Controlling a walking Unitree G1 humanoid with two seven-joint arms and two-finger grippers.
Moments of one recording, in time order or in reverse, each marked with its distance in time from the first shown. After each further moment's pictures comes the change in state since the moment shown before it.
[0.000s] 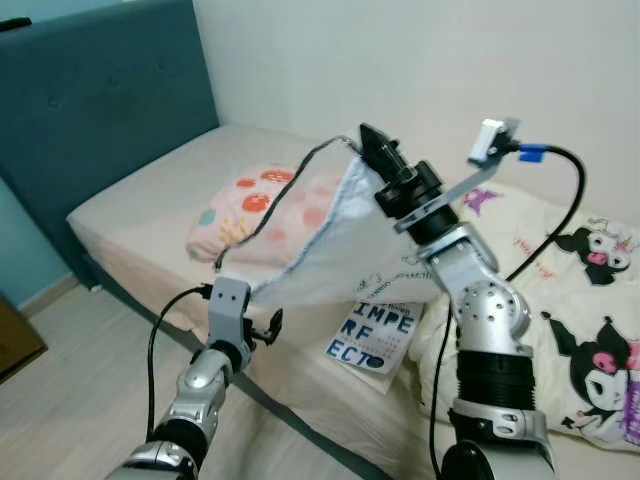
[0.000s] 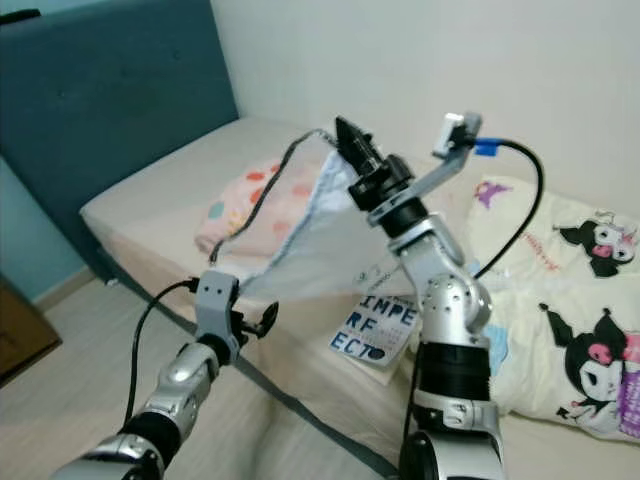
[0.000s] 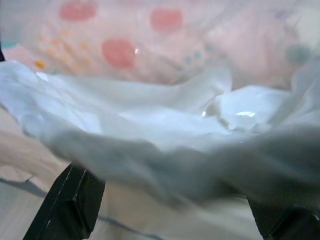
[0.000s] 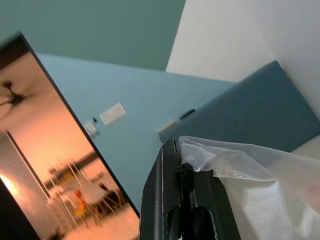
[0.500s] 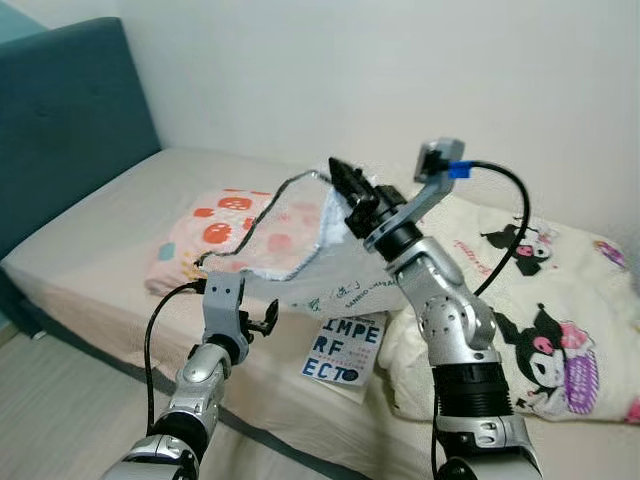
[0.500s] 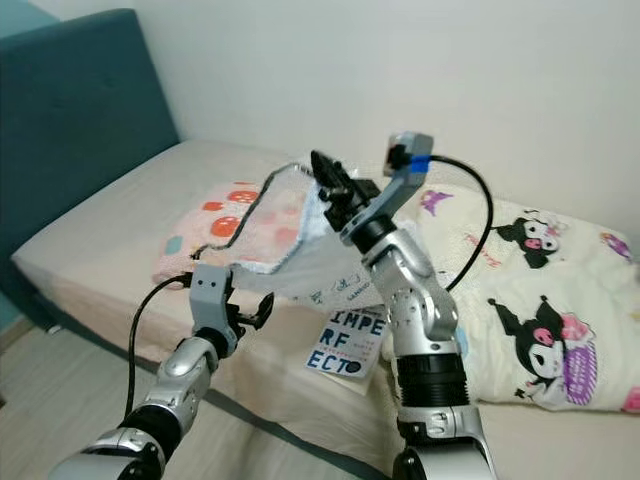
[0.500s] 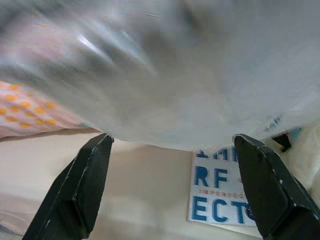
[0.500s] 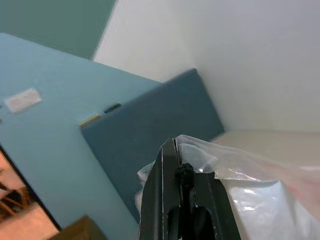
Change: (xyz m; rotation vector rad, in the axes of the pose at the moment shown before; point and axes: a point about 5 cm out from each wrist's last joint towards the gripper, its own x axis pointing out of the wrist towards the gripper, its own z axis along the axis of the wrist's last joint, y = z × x) left arm 0.003 0.008 0.005 -0.010 -0.006 0.100; right arm -0.009 -0.020 -0.034 -0.191 0.130 -0.178
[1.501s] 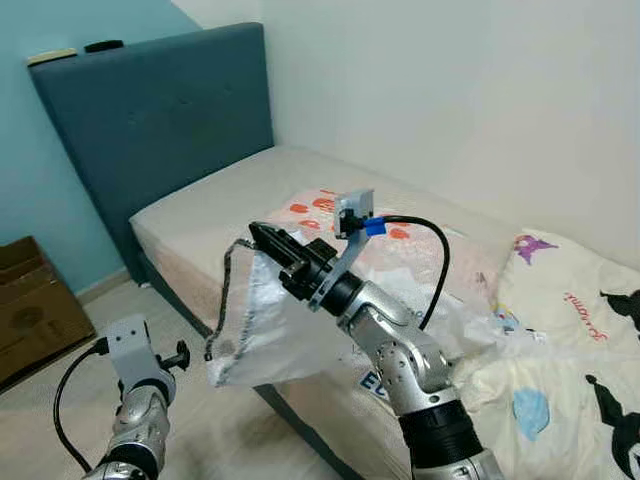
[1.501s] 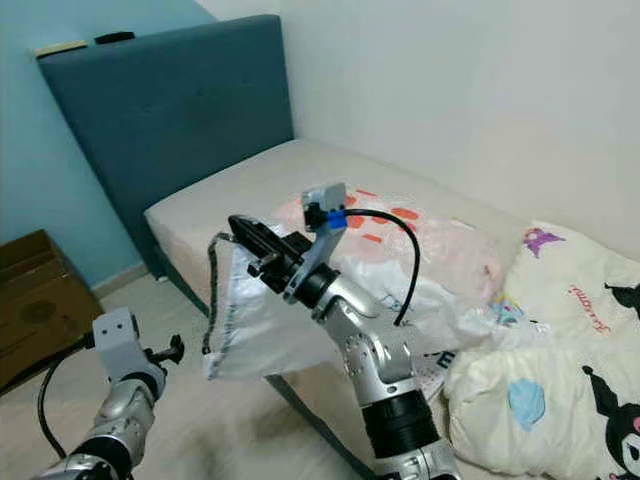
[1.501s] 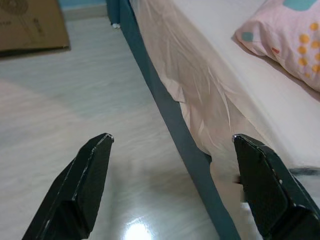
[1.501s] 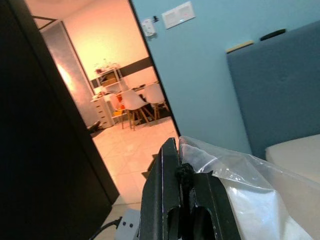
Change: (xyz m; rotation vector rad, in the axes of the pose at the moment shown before) left arm -0.051 0.083 -0.051 -0.265 0.208 0.515; right arm -0.001 0.063 -0.051 0.029 0.130 0.330
